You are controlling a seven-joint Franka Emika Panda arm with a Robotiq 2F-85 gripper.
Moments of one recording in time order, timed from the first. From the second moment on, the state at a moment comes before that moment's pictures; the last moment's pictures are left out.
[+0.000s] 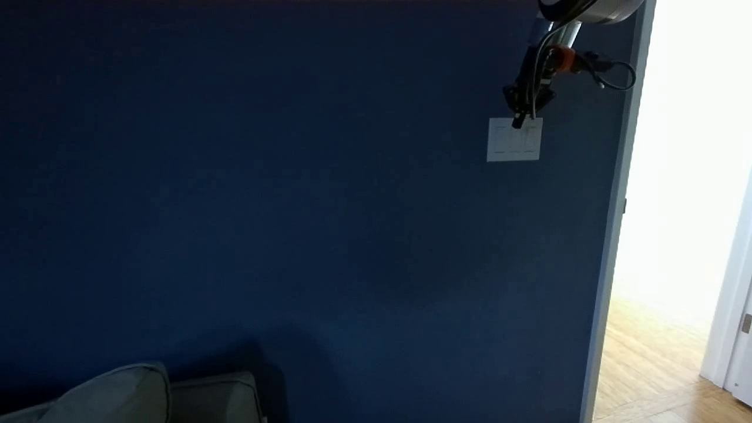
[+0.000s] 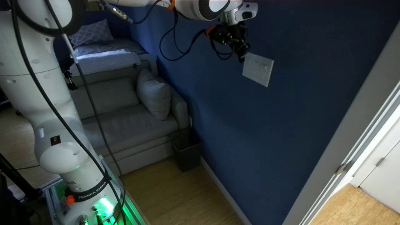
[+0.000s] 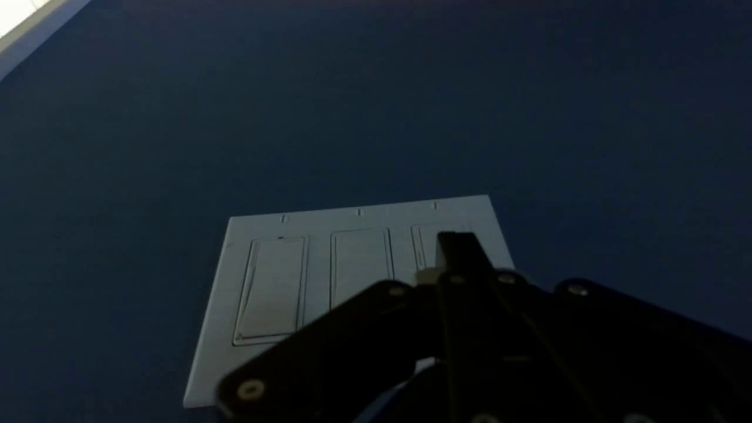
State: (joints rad) arm -0.10 0.07 -0.12 -1.70 0.00 2.22 0.17
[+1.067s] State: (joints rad) arm -0.11 0.13 -0.13 -1.69 0.03 2.35 0.23
